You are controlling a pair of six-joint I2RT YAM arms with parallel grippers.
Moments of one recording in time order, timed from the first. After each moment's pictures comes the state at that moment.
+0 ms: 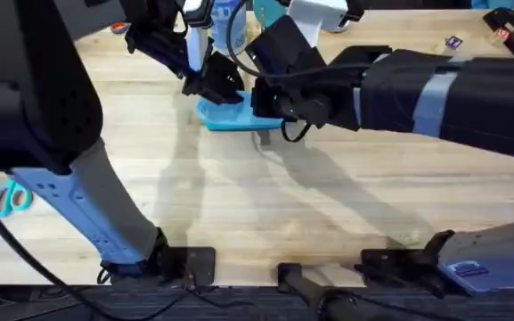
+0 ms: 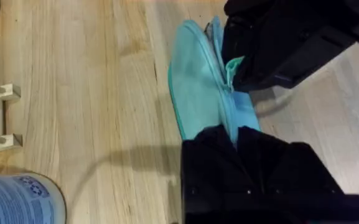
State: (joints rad) left arm -0.01 1.98 1.49 -1.17 0.86 1.79; right arm 0.79 1.69 1.14 -0.39 0.26 0.76
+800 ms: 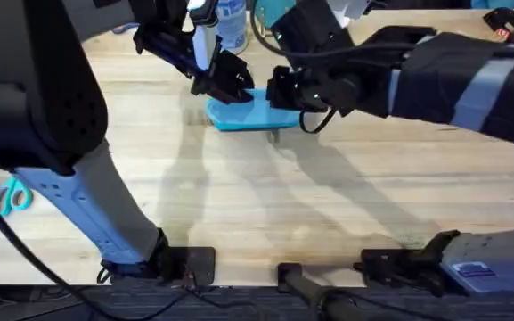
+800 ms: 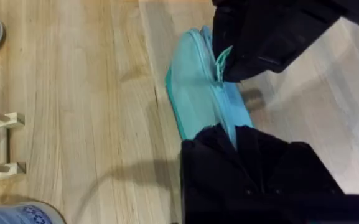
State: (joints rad) left arm -0.04 1.98 1.49 -1.17 0.91 1.79; right arm 0.71 1.61 1.14 -0.49 0.21 0.73
